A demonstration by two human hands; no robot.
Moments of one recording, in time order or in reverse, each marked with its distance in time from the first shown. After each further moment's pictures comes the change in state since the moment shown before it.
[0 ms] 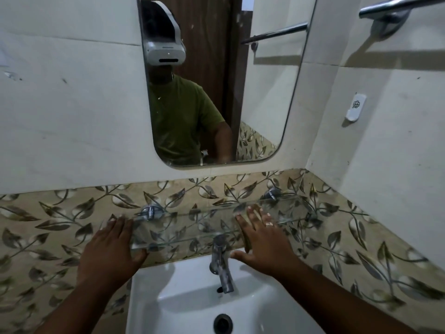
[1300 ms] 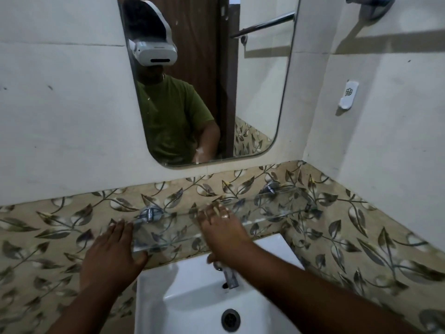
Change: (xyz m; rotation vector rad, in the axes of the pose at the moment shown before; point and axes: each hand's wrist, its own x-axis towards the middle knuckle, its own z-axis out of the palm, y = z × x) left_hand 0.001 0.000 -0.001 0.031 -0.040 -0.004; right_hand 0.048 -0.090 -0.014 -0.141 -0.135 -0.159
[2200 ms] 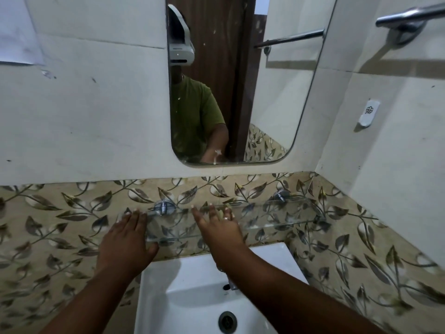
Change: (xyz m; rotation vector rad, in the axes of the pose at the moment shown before) left_hand -0.001 0.000 -0.001 -0.049 0.016 -0.013; right_hand 0.002 -0.038 -0.028 0.035 -0.081 0.061
